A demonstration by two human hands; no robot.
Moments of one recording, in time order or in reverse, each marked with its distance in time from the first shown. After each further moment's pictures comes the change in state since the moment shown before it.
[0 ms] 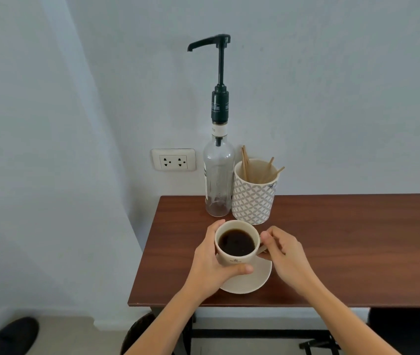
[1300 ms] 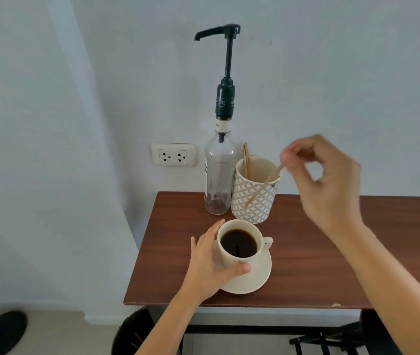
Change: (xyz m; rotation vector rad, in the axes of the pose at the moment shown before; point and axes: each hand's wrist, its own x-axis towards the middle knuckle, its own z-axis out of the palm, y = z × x) left_hand 0.000 -0.007 0.000 0.150 0.019 -0.066; right_hand 0.033 -0.129 -0.065 -0.160 0.463 -0.606
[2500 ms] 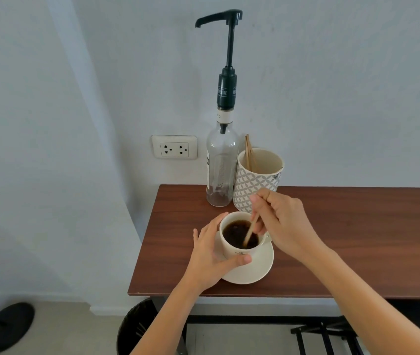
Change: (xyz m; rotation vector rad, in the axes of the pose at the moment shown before) left_hand 0.001 -0.007 -0.001 -0.030 -0.038 0.028; right_hand -0.062 0.020 0.041 0.100 -0.488 0.305
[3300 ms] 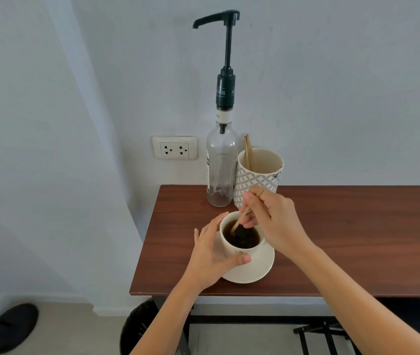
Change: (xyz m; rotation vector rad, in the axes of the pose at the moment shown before) left_hand -0.001 0.002 -0.003 -0.010 -0.027 -0.001; right_hand 0.004 -0.003 0.014 0.086 0.033 0.042
